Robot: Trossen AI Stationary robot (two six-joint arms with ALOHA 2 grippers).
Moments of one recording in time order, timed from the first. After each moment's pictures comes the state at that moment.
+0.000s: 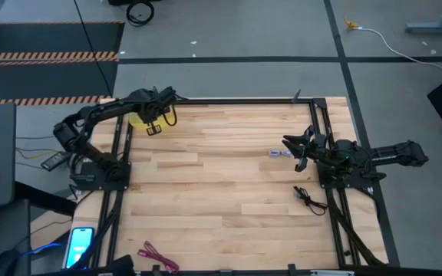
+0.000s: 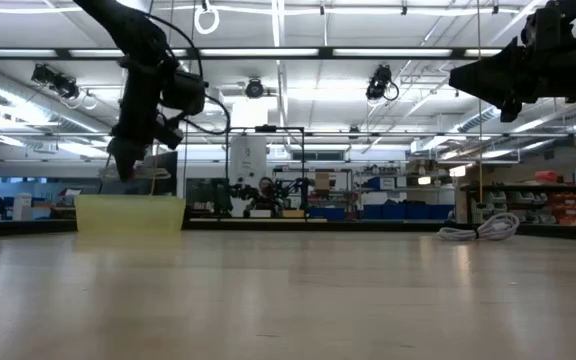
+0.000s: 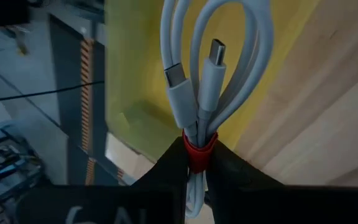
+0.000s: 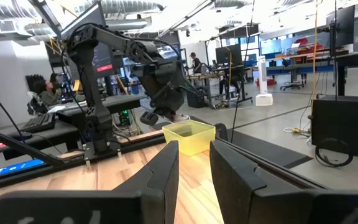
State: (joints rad) left arm 0.75 1.54 1.05 -1.00 -0.59 0.36; right arm 0.05 0.20 0.01 0.38 0.44 0.07
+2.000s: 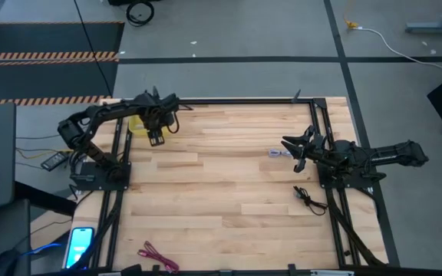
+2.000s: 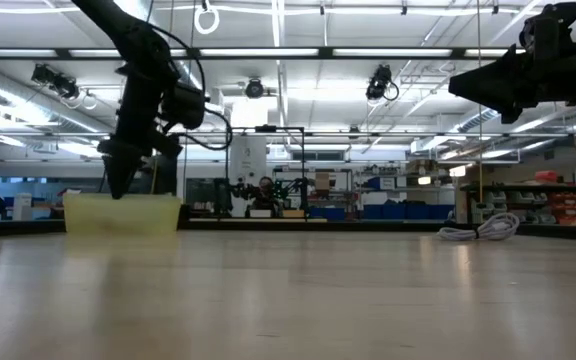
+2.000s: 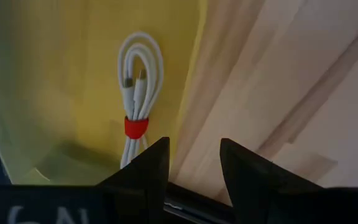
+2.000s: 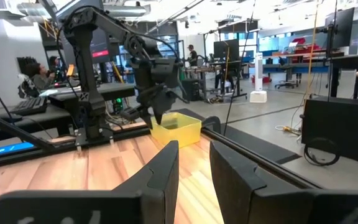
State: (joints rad) left arm 0.70 1.57 0.99 -1.02 -0.31 0.38; right arm 0.05 0.20 0.01 0.33 0.45 0.02
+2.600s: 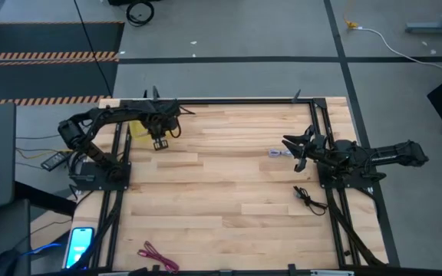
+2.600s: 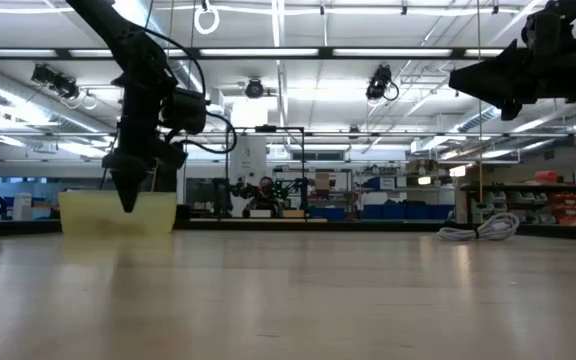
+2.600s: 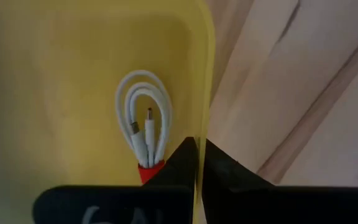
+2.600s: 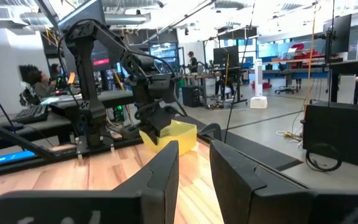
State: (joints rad) left arm 0.66 1.57 0.91 -0.85 -0.24 0.36; right arm 0.05 0.20 0.01 0.37 0.45 0.01
